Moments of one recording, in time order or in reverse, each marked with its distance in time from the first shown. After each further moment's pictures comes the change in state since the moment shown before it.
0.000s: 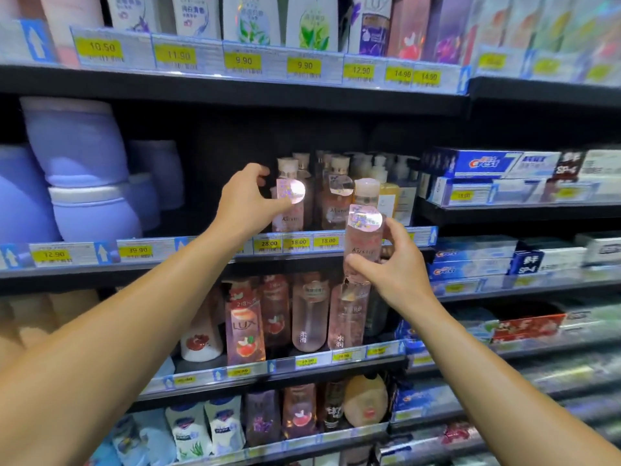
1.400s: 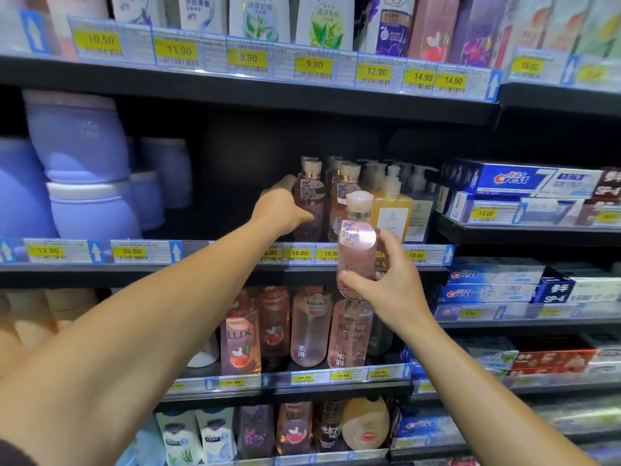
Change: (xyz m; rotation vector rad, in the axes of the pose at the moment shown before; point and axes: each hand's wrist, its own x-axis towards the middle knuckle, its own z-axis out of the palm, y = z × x) left_hand 0.045 0.001 0.060 0.183 -0.142 -0.094; right_hand 0.021 0.026 0.010 0.048 -0.113 -0.058
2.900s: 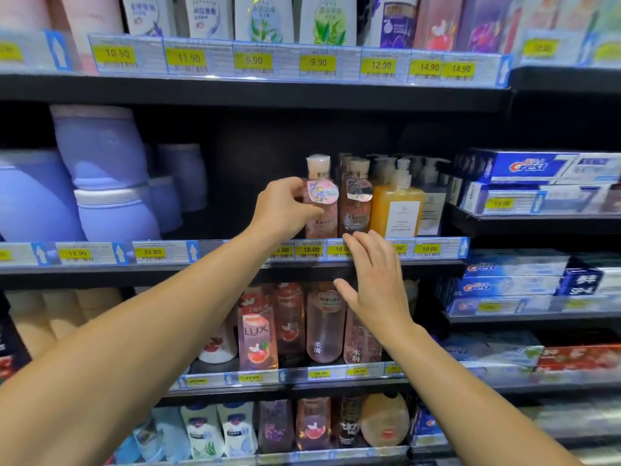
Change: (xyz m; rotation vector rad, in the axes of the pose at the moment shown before) left_hand -0.043 0.004 -0.021 -0.346 0.068 0.051; right_hand -0.002 0.024 0.040 -0.769 0.002 -0.275
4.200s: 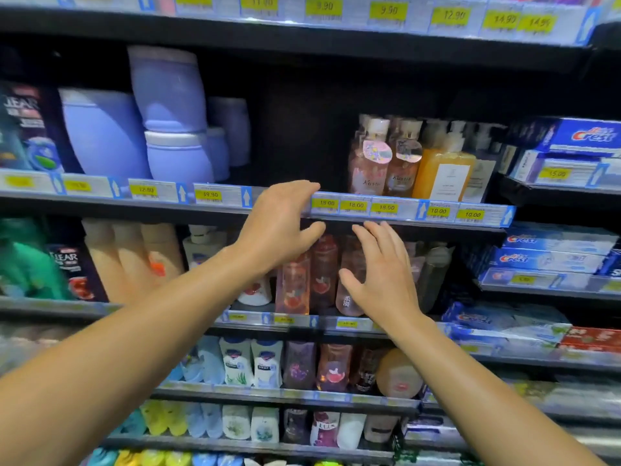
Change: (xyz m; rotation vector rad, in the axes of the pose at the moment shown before) left_hand -0.106 -0.037 -0.060 0.585 -0.034 0.287; right_hand -0.043 -0.057 0.002 0.160 -0.141 0.040
